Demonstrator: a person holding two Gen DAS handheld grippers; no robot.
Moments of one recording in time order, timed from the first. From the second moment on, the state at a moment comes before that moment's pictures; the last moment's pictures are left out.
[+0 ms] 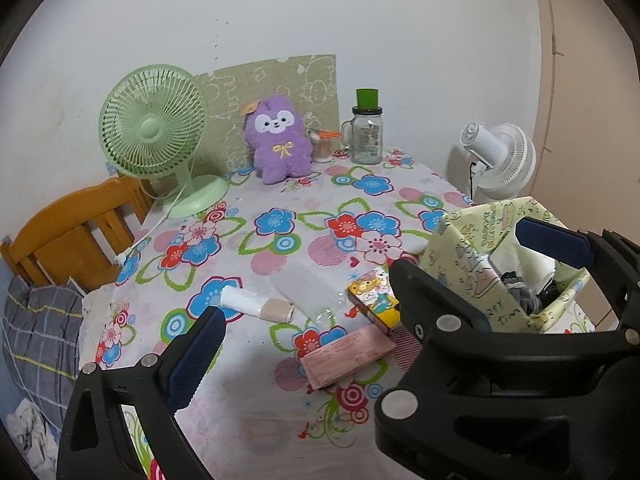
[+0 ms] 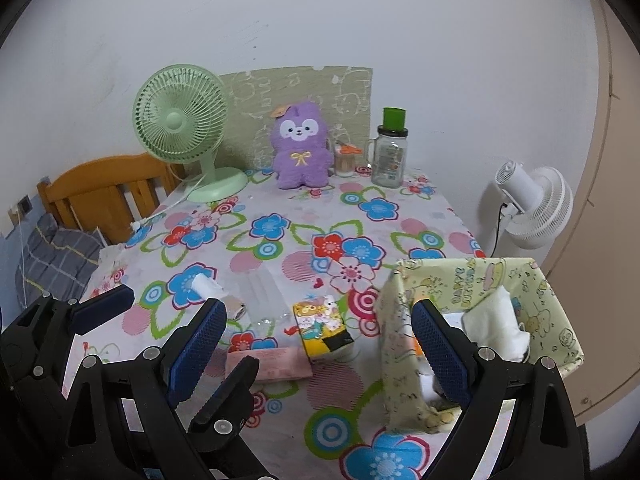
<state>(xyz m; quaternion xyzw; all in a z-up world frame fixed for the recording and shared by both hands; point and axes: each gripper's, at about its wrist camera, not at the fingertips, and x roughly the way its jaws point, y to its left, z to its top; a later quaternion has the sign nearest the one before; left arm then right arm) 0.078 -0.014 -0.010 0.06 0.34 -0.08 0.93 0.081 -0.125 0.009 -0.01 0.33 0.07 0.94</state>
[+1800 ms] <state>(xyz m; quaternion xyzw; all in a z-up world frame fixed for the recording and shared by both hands) 0.142 0.012 -0.113 0.04 0.46 -0.10 0.88 0.168 -0.087 -0.100 -0.06 0.43 0.06 0.90</state>
